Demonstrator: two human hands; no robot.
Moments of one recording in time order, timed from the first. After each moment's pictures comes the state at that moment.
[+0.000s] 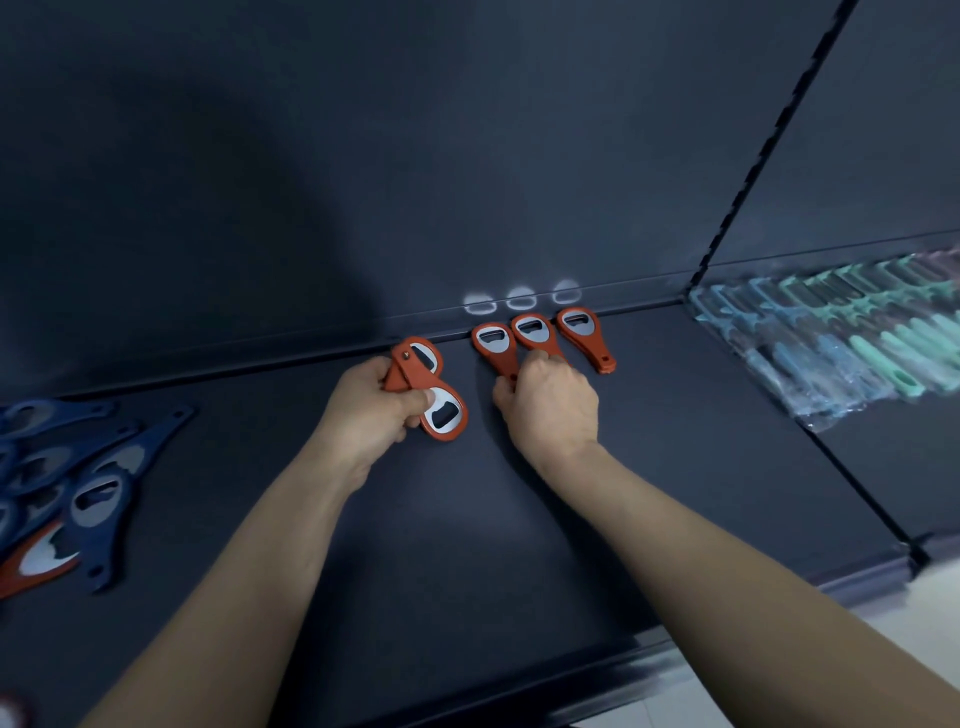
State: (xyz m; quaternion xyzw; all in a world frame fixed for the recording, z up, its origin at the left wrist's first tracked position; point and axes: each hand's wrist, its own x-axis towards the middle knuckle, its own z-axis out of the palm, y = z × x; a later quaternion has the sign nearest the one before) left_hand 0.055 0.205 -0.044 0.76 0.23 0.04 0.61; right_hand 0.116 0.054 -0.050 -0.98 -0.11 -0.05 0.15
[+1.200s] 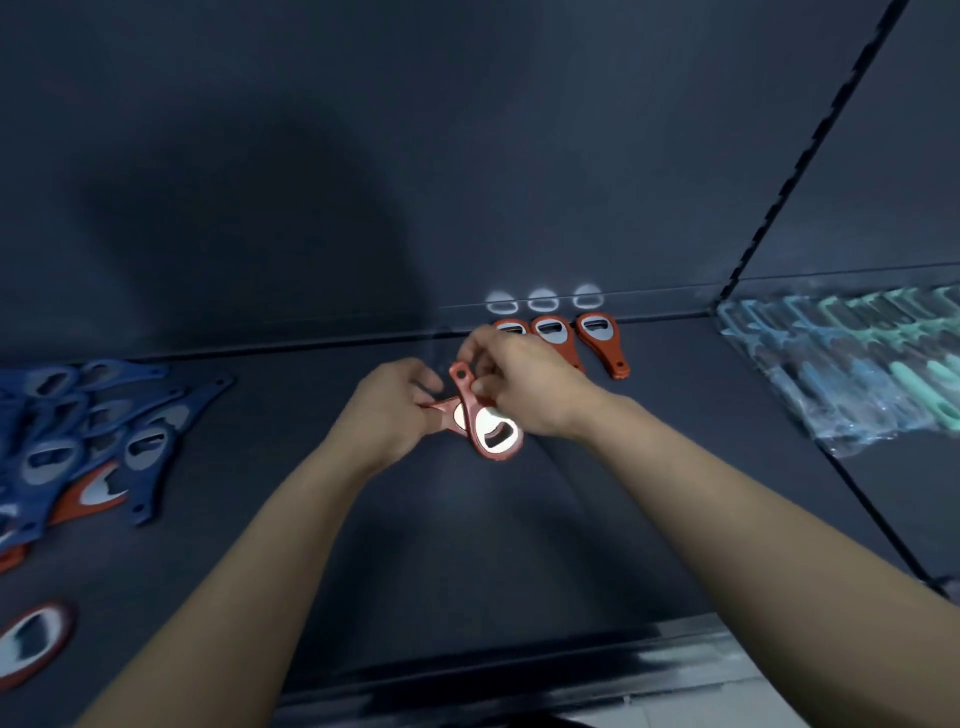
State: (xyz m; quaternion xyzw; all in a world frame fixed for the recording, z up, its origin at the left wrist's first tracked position) left_hand 0.034 0.187 -0.028 0.85 0.23 0.00 0.48; right_hand 0.122 0.050 -0.009 -0.86 -0.40 0.15 0.29
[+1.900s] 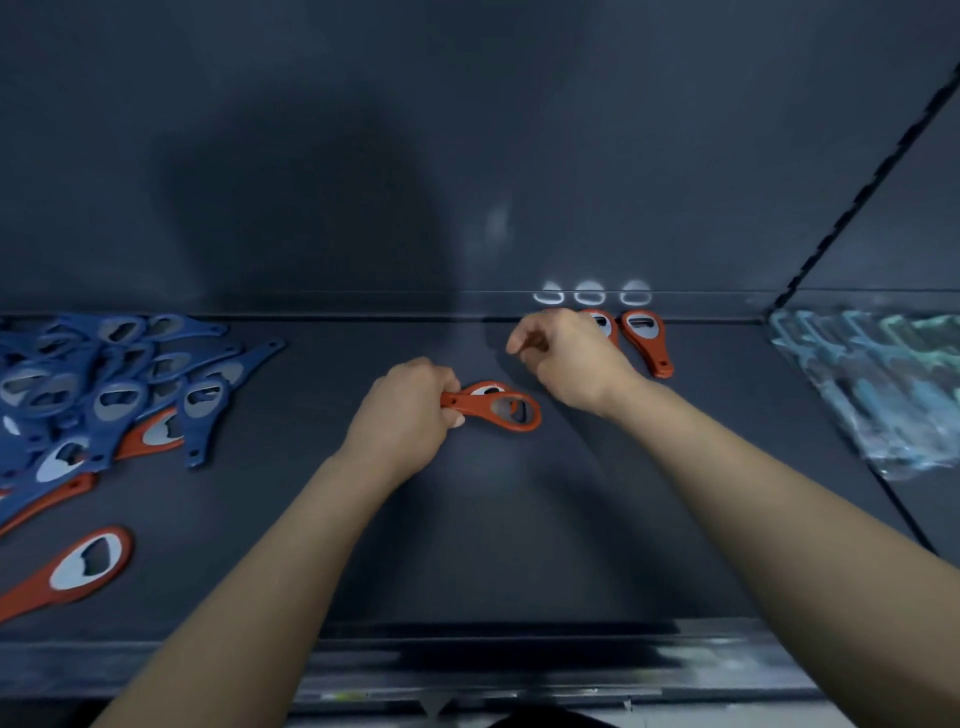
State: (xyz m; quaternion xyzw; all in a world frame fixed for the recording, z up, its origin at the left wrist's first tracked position) left_hand 0.007 0.188 -0.035 0.95 0.19 0.05 0.25; right_hand 0.133 0.056 -0.015 -0.88 -0.37 0.07 0.28
